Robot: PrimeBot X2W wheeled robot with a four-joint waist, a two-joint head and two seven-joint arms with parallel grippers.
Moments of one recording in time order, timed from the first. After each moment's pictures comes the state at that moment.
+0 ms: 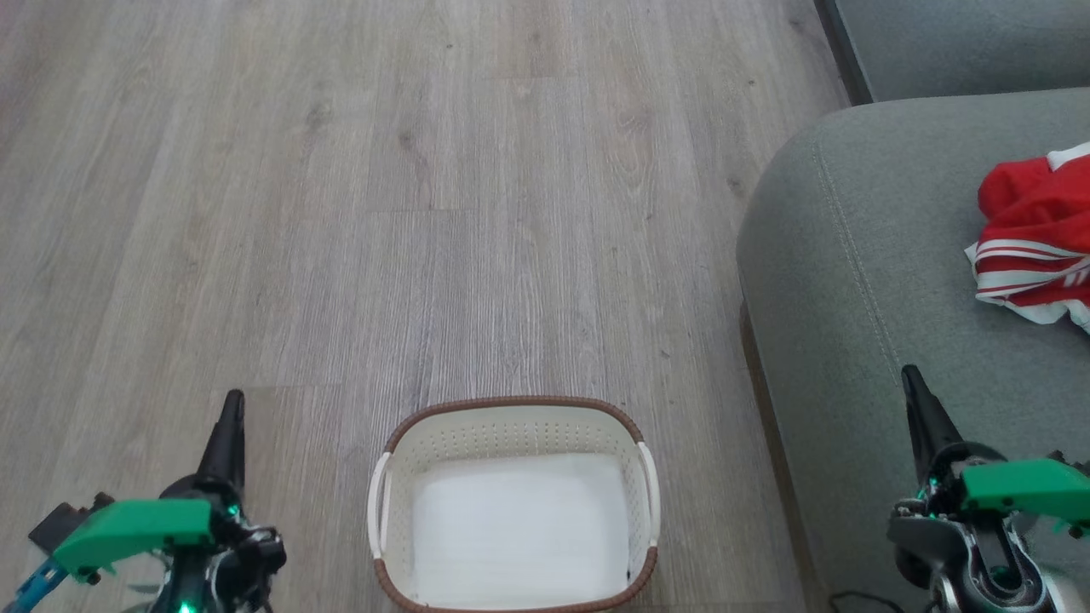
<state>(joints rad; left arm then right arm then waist) -0.04 0.04 0.06 0.27 -1.51 -0.11 0.08 -0.05 -0.07 -0.12 0.27 1.52 0.13 0.08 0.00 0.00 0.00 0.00</state>
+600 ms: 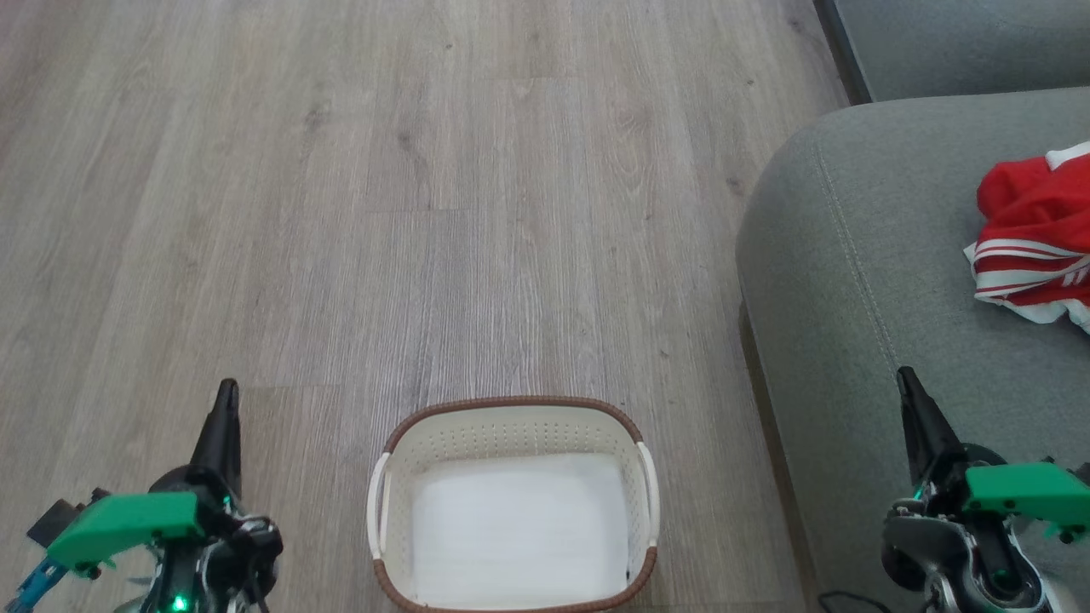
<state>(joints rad) -0.06 0.04 0.08 0.27 -1.61 -0.12 0.11 -0.05 -0.05 -0.13 0.28 1.60 0.13 0.11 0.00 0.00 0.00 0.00</state>
